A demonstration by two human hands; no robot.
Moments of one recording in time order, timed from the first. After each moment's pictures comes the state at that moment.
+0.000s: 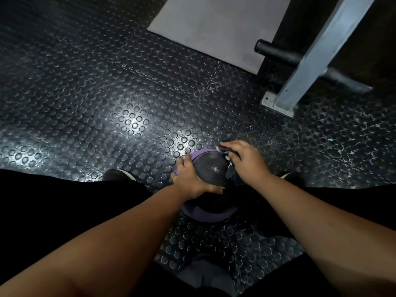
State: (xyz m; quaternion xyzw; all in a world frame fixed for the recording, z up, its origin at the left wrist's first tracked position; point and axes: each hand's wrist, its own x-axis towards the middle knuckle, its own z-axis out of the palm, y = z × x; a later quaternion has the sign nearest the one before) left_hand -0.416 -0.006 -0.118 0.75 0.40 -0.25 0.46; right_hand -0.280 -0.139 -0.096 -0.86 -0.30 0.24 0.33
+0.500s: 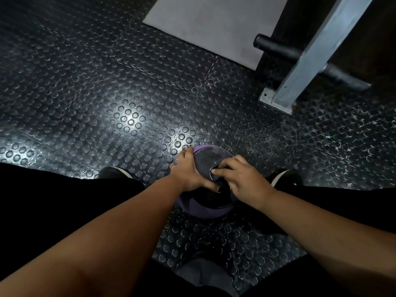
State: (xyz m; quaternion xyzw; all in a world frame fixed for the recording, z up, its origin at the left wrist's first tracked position) left_hand -0.401 0.007 -0.111 0.78 0.35 -0.27 0.45; right_hand -0.309 -0.171 -0.092 -0.79 -0.53 0.20 0.24
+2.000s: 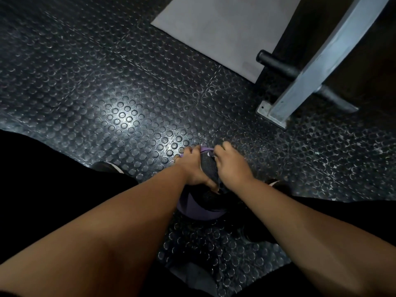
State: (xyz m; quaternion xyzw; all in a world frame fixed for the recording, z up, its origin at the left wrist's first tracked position) left_hand -0.380 0.010 -0.112 0.82 0.29 -0.30 0.38; right_hand -0.296 -0.117 -0.100 -0.89 -0.39 0.19 0.13
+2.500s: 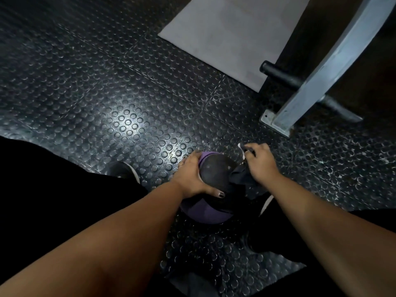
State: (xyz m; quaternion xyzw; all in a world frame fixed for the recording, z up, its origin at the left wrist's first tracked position) left_hand -0.400 0.013 -0.123 0.80 0.29 -0.16 0.49; right_hand -0.237 -0.141 -0.097 -0.92 -0.20 0.22 0.25
